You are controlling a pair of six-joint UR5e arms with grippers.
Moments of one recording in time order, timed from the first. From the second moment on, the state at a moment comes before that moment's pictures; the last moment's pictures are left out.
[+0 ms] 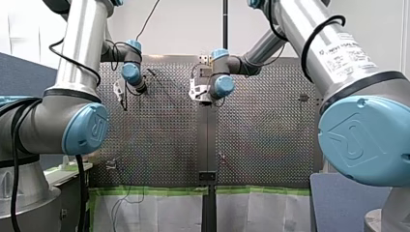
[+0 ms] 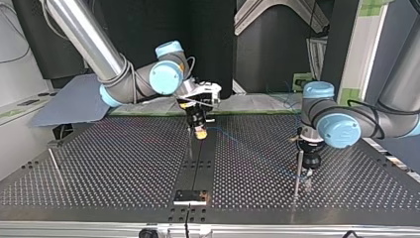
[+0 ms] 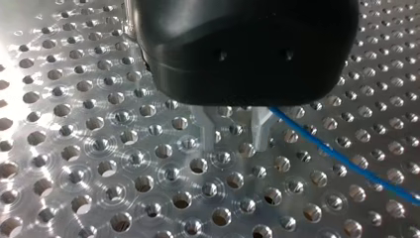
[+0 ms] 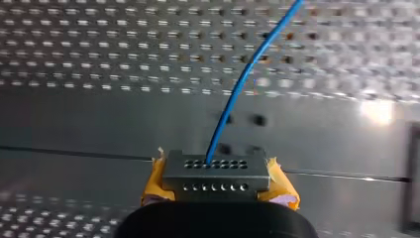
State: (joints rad) left arm 0.03 -1.86 -1.52 -3.02 -1.62 -1.93; right arm 2.31 -0.97 1.26 -0.15 1.60 1.59
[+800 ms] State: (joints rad) left arm 0.02 -1.86 -1.52 -3.07 -1.69 -1.90; right arm 2.32 -0.88 1.42 -0.32 1.64 1.60
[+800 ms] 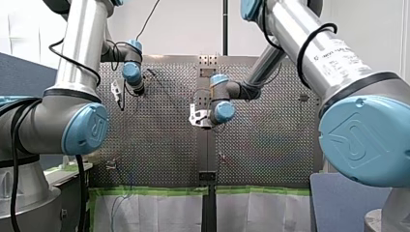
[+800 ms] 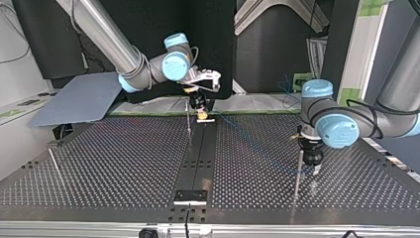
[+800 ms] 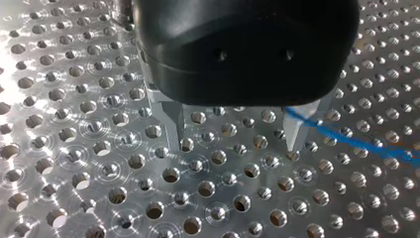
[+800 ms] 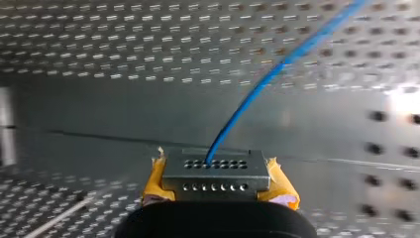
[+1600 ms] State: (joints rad) left arm 0.02 -1.86 -1.52 -3.07 -1.69 -1.90; right arm 2.31 -0.67 1.55 -0.49 1.69 1.63
